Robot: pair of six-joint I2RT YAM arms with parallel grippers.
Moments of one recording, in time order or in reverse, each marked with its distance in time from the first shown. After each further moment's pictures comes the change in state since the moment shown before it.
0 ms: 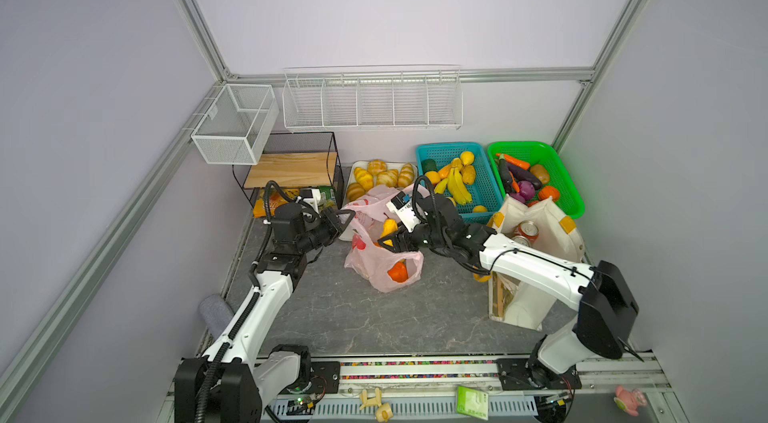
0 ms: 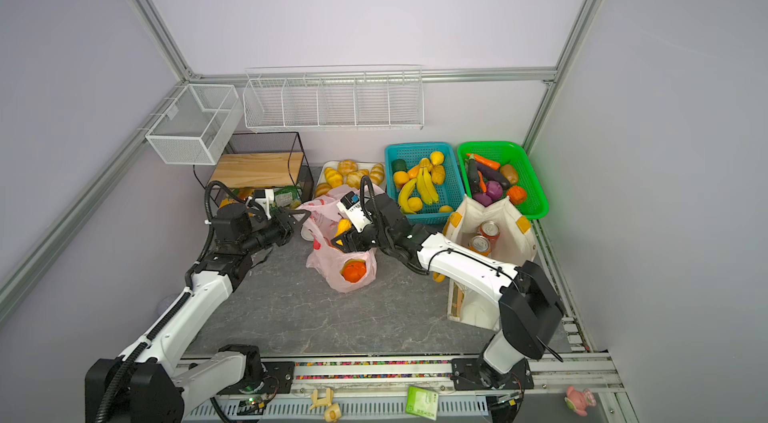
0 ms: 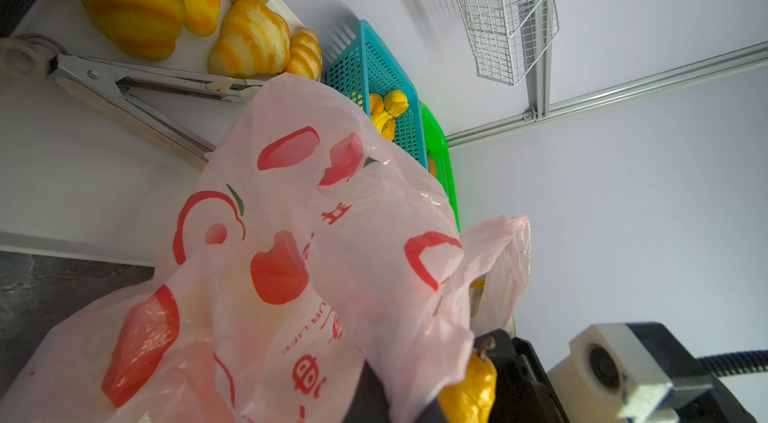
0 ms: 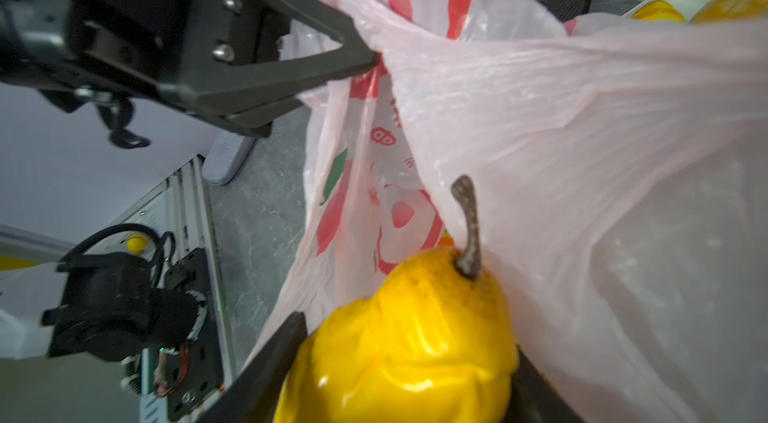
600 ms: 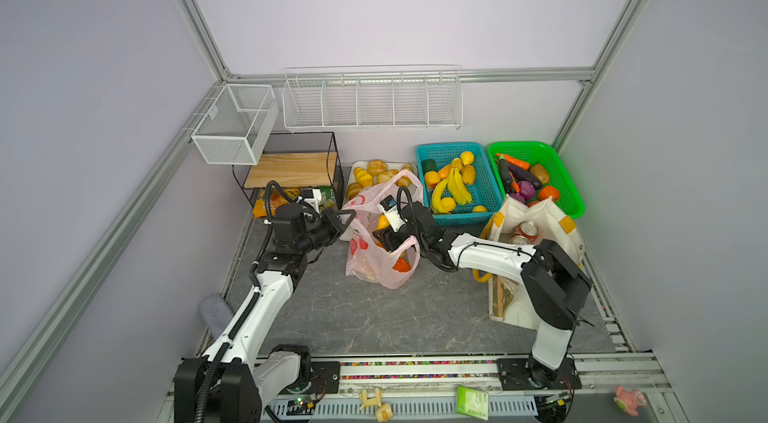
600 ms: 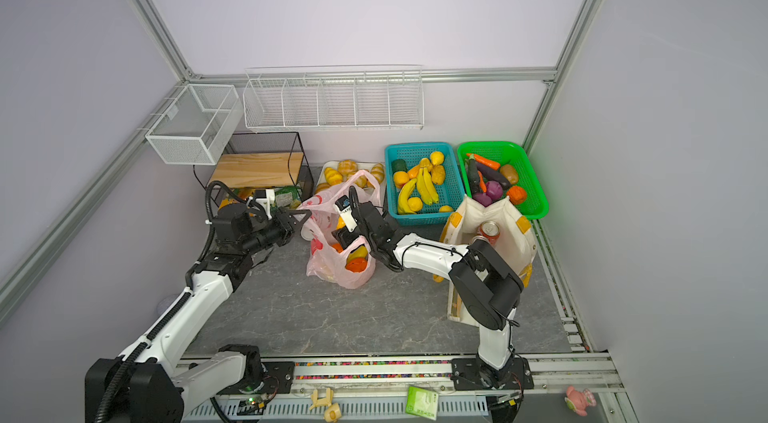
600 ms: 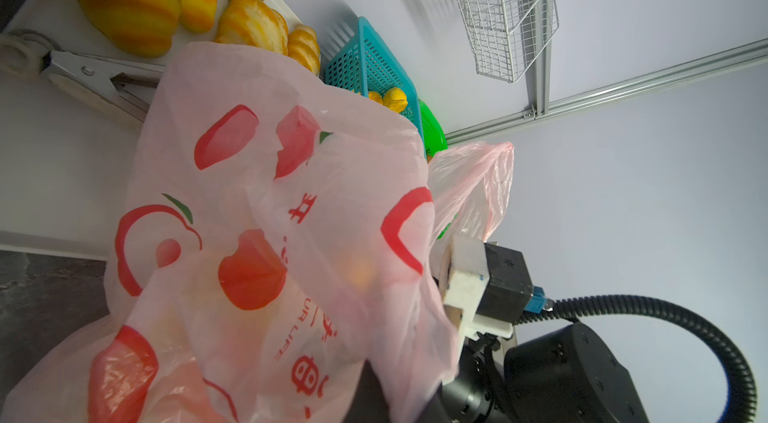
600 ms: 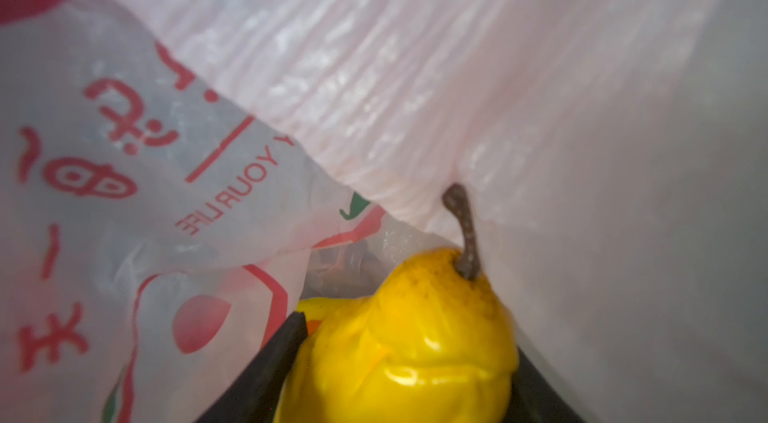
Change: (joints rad) left arm -0.005 0.000 0.000 0.000 0.000 -0.001; right arm 0.009 0.243 0.002 0.274 0.245 -0.090
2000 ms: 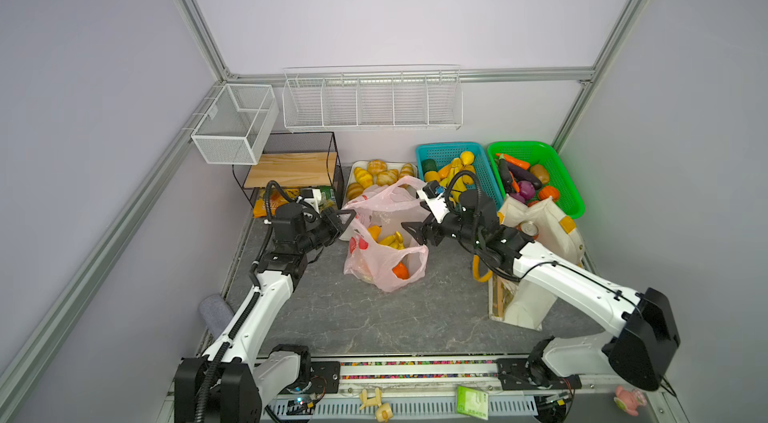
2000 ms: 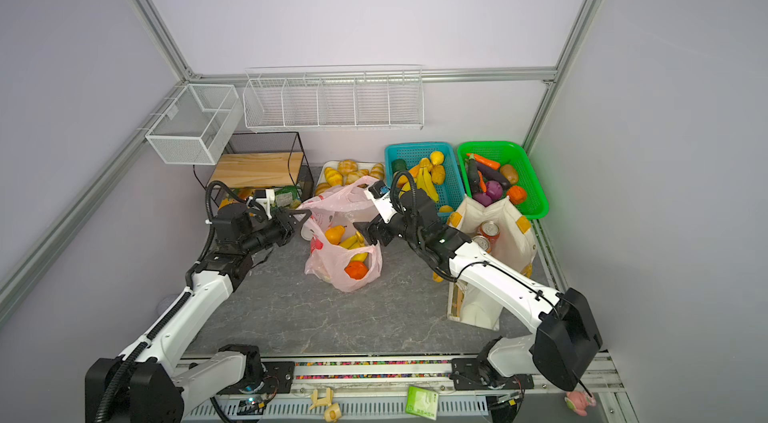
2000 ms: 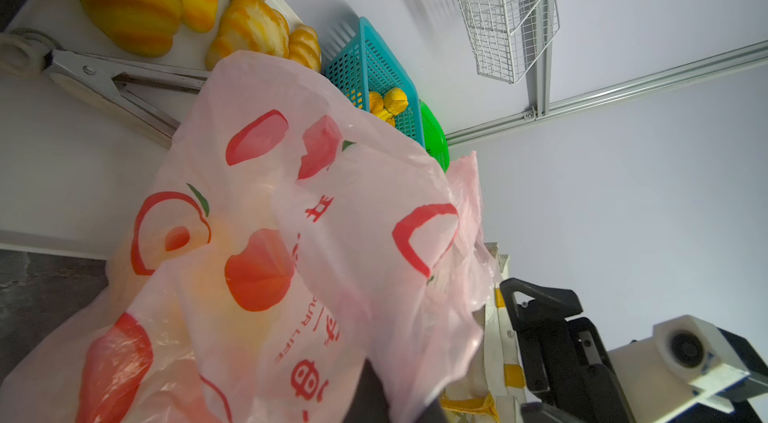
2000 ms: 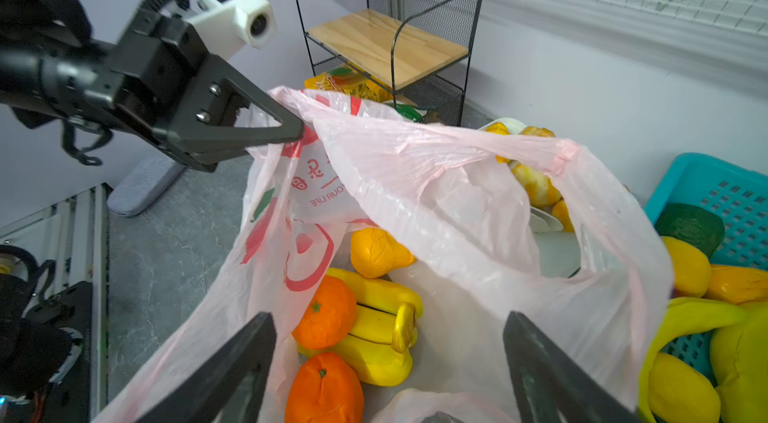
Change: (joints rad) left arm 0.000 0.002 0.000 0.000 -0.001 -0.003; right arm -0.149 -0.512 -0.152 -0.190 -0.200 -0.109
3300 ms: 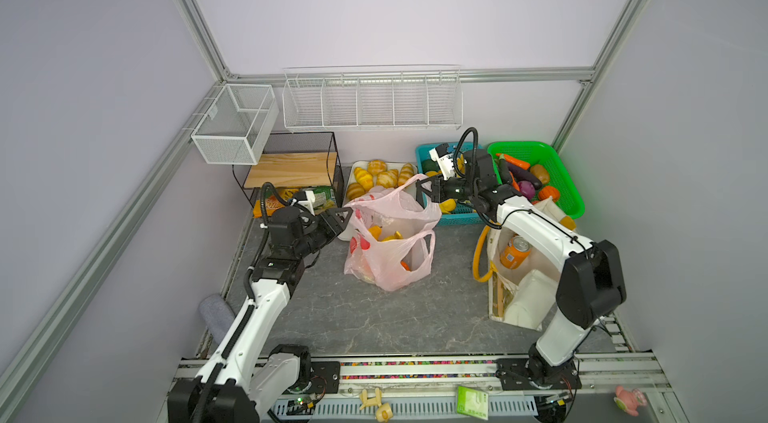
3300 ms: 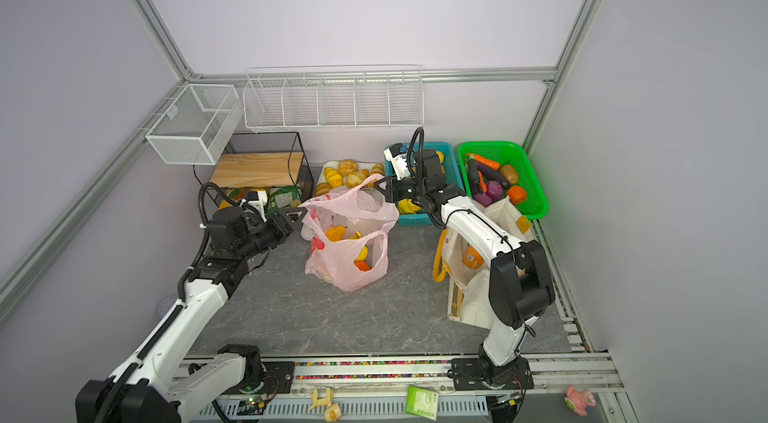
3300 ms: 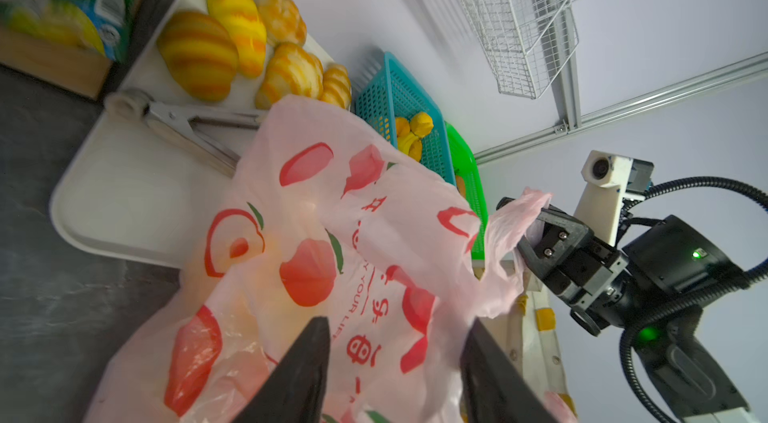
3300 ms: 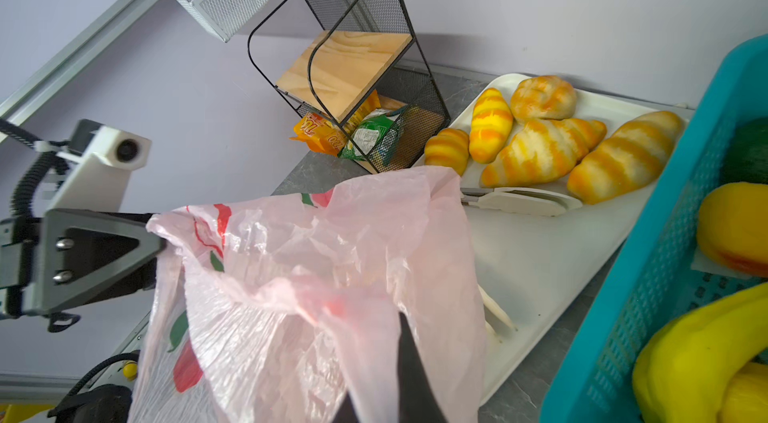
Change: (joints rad) left arm -0.015 -0.127 0.006 -0.135 -0.178 0.130; right arm -0.265 0.379 0.356 -0.083 -0.330 0.301
